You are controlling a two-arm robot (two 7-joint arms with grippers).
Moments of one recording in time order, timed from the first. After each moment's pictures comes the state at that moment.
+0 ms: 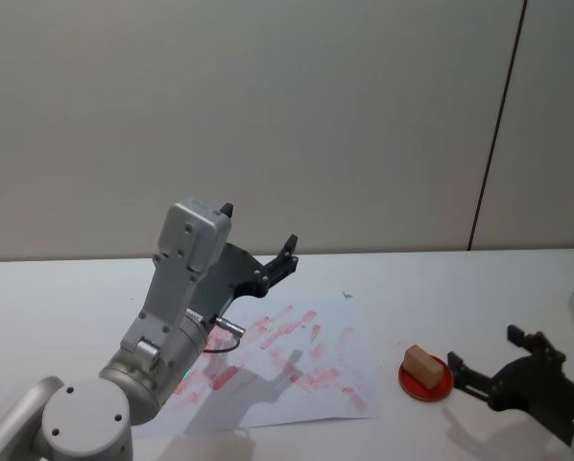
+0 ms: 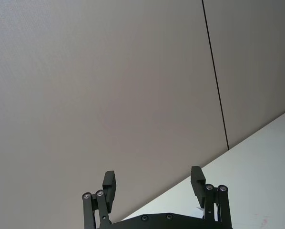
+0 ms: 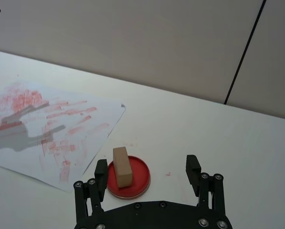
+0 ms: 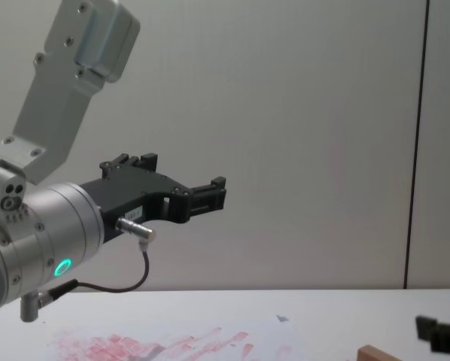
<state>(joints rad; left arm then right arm) -0.24 0.38 0.45 -1.63 -0.20 0.01 -0.01 -0.11 0.42 -0.21 -1.79 0.30 0.25 0.17</state>
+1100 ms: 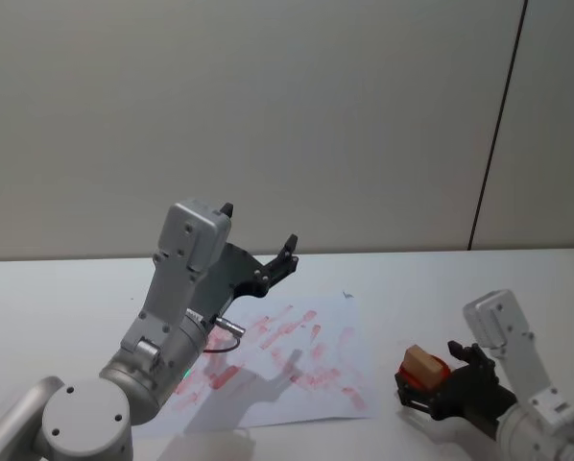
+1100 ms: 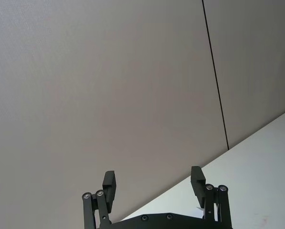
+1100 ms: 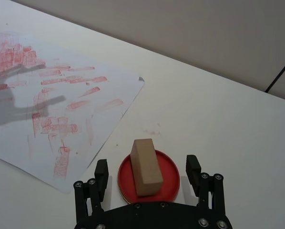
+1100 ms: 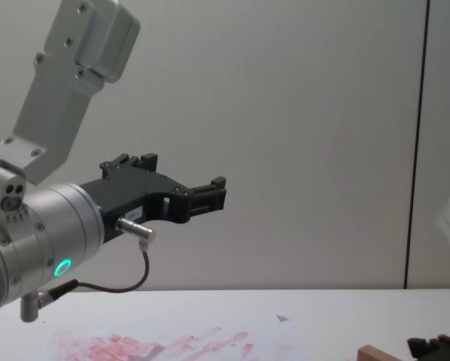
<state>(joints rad) -0.24 0.38 0.45 -1.63 -0.20 0.01 -0.01 0.06 0.28 -0.30 -1.55 0.07 0.31 0.23</state>
